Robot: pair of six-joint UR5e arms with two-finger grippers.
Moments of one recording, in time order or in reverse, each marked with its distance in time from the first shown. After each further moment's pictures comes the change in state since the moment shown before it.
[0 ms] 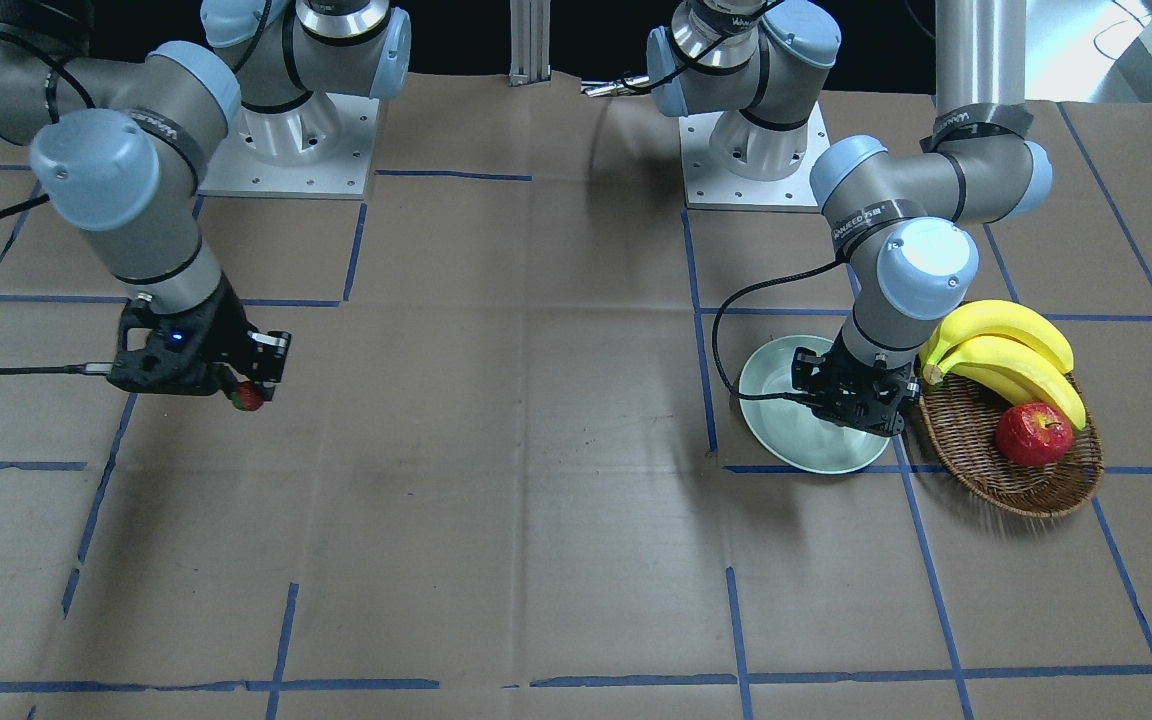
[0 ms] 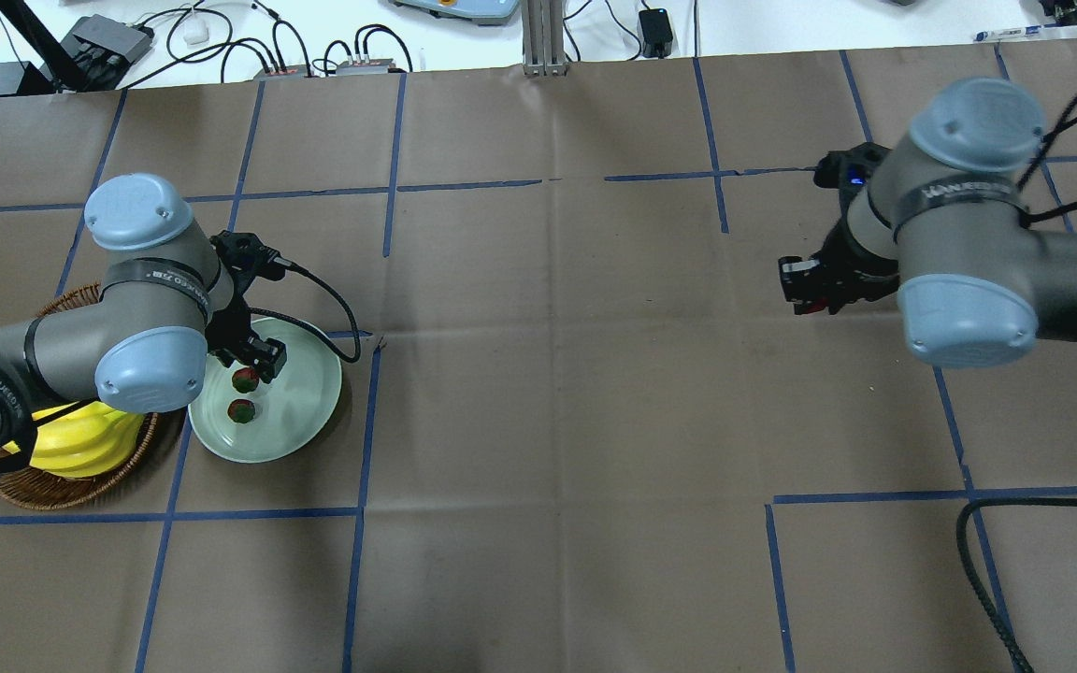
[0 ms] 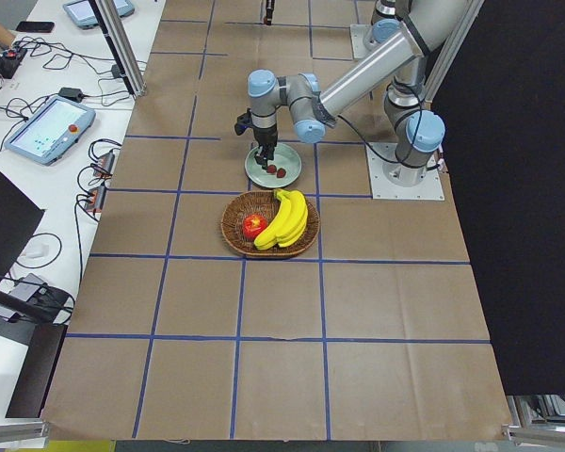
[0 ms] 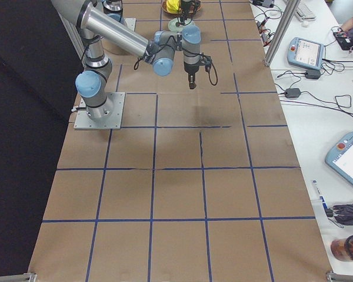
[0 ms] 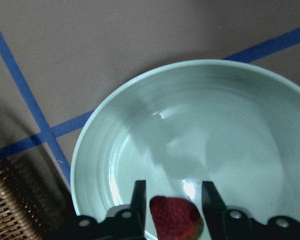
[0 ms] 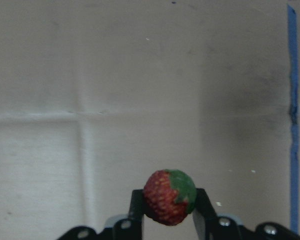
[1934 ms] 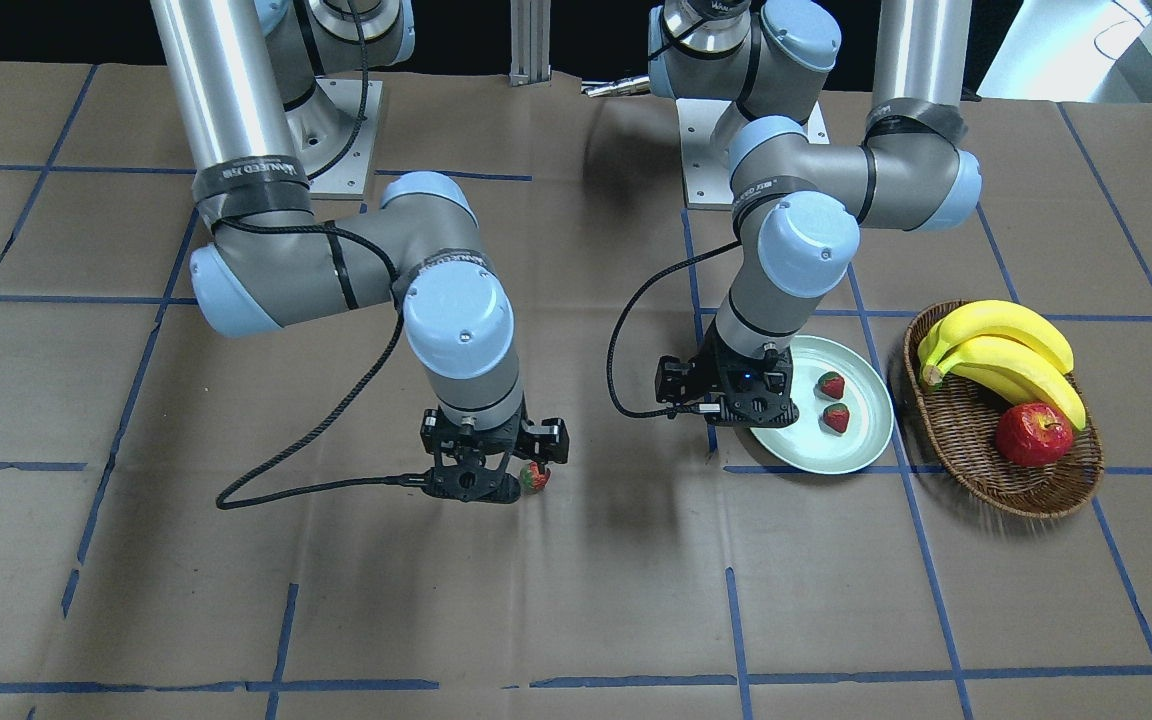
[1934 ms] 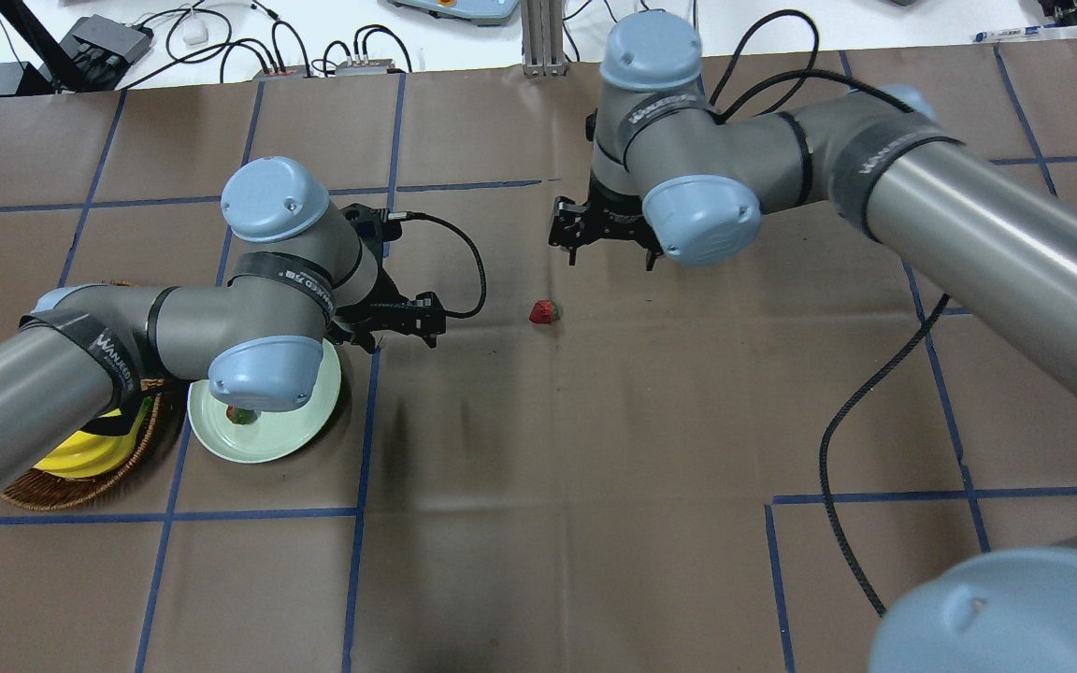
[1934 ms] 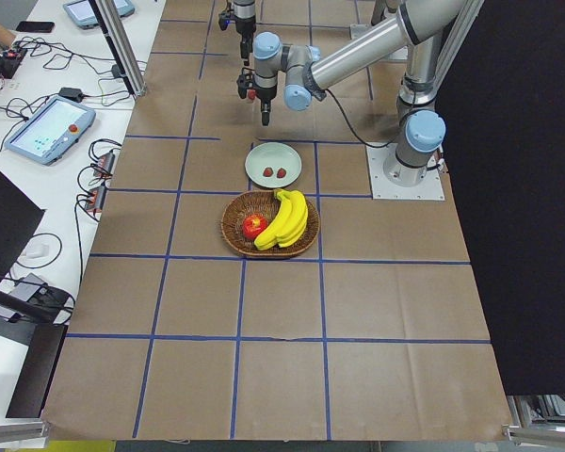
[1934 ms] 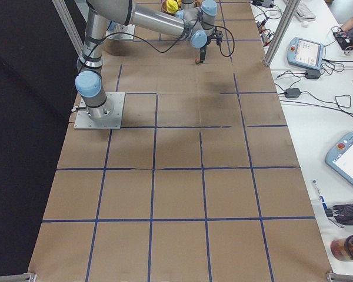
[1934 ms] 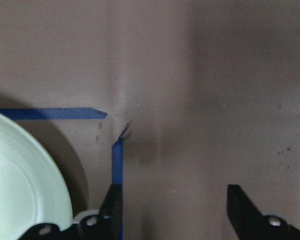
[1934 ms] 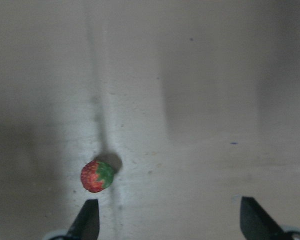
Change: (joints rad) left arm -0.300 -0.010 0.076 0.002 -0.232 -0.707; right arm 0.255 0.243 -0.383 0.196 0.041 0.285
